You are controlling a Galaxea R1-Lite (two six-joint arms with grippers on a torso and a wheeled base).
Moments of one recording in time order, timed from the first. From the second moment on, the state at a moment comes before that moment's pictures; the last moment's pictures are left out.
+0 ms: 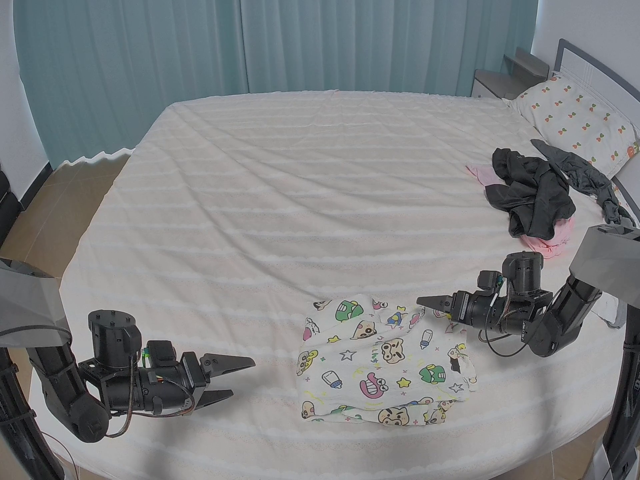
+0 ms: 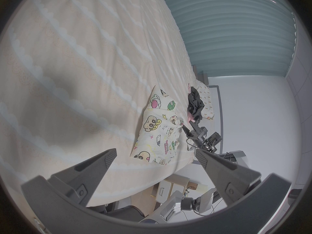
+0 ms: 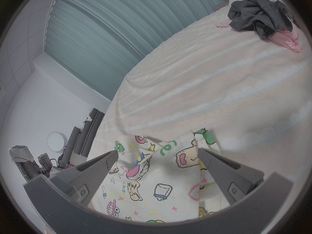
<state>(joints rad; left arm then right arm) -0.25 2.00 -0.15 -1.30 -0.63 -0.98 0.20 2.24 -0.75 -1.00 0.44 0.46</state>
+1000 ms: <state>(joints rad) -0.25 2.00 -0.15 -1.30 -0.63 -0.98 0.12 2.28 -0.76 -1.01 0.72 0.46</state>
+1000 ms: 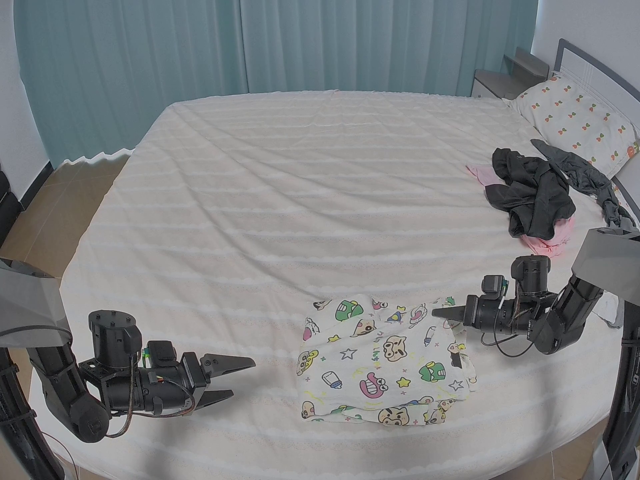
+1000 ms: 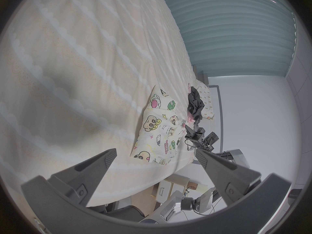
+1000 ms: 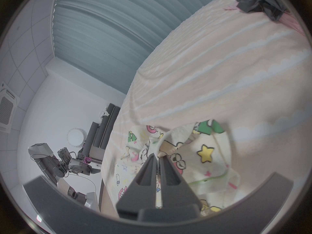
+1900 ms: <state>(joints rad) -0.25 2.00 -0.15 -1.30 -0.63 -0.98 0.06 2.32 -0.81 -1.03 0.68 0.53</state>
